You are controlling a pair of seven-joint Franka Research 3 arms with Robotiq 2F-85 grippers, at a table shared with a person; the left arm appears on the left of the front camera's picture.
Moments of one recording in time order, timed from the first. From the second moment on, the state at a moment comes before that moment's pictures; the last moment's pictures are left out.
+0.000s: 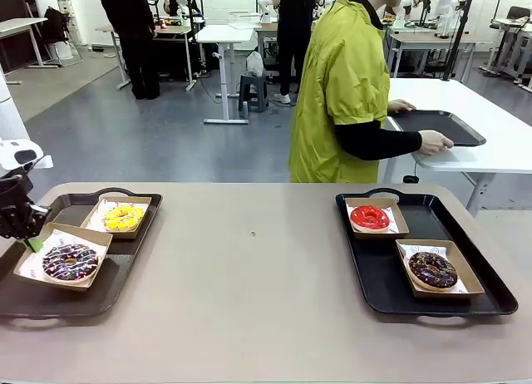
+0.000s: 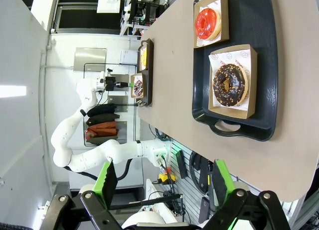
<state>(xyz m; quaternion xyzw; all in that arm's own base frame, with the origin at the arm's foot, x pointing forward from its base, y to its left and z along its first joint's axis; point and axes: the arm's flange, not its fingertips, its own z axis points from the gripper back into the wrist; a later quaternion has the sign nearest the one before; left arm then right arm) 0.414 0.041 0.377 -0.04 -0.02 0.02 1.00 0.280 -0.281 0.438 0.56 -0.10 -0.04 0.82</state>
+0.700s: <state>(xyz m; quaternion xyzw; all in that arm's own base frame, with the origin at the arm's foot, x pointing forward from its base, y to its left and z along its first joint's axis) 0.426 0.040 0.364 -0.04 0.00 0.01 1.00 0.280 -0.281 0.438 0.56 -0.10 -0.04 0.82</state>
